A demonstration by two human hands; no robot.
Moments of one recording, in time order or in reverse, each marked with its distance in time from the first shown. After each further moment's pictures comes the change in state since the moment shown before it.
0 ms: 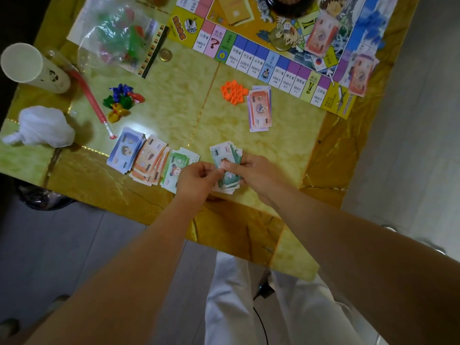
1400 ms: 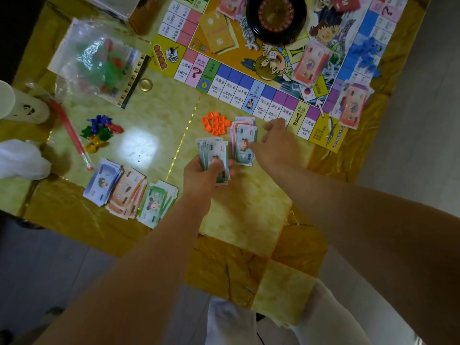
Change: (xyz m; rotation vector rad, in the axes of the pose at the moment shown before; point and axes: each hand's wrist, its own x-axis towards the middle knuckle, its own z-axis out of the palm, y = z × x) left_hand 0.056 0.066 0.069 -0.389 0.108 -0.040; right_hand 0.088 -0.067 -0.096 -0.739 0.494 -0.218
